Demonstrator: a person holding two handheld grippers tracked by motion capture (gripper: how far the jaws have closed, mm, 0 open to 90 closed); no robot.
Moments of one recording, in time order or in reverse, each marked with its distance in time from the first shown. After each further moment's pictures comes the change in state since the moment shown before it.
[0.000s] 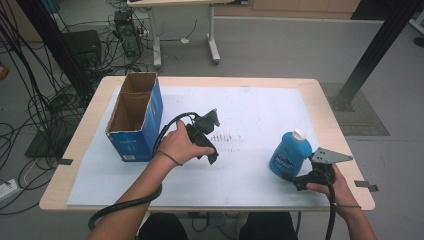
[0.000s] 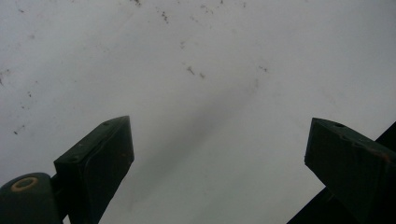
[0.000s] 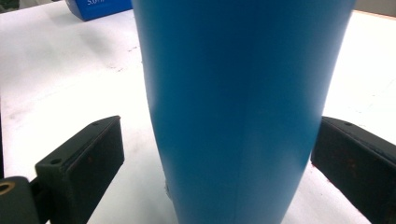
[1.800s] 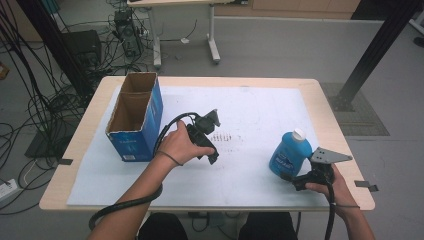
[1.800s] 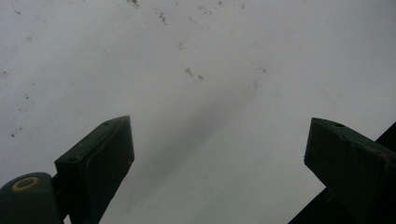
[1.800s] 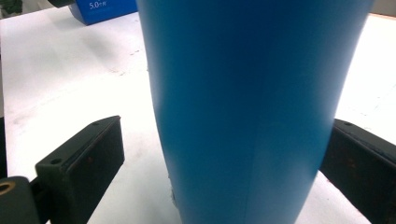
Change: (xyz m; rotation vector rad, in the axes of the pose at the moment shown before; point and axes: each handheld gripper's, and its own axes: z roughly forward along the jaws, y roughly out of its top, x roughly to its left) left arm -0.001 0.001 0.001 0.004 0.000 0.004; right arm 0.001 -0.001 0.002 -0.010 0.004 0.012
